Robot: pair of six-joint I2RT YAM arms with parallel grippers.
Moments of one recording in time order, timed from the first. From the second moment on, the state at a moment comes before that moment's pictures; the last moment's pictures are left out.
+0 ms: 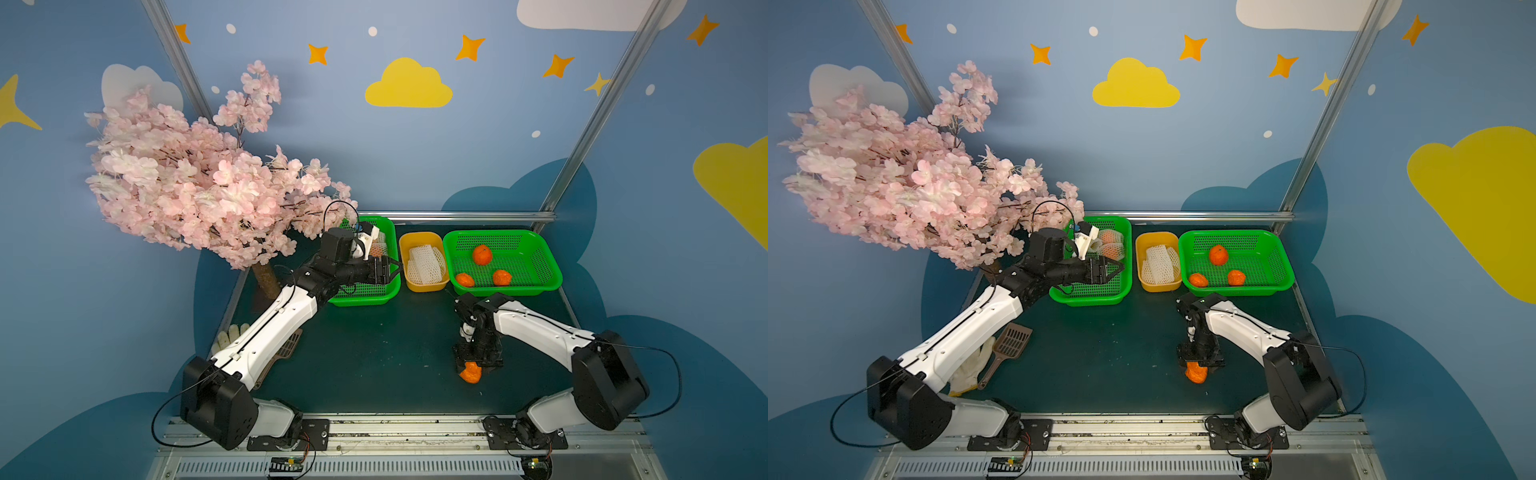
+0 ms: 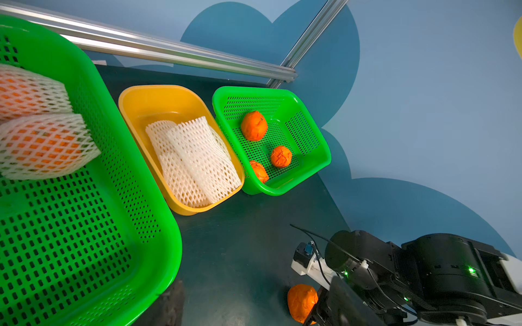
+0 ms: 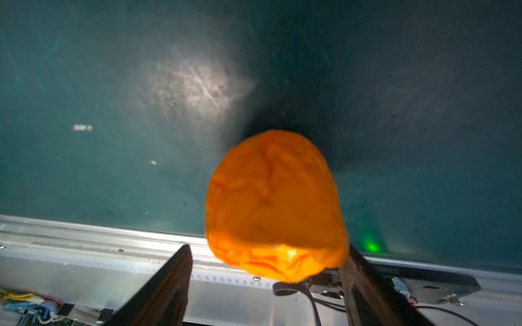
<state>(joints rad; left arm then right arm) -0.44 1.39 1.24 -0.38 0.47 -0.44 0.60 1.50 0.91 -1.16 -0.19 0.46</state>
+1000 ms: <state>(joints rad) -0.36 1.21 1.22 -0.46 0.37 -0.26 0.18 1.74 1.63 -1.30 -0.07 0.24</state>
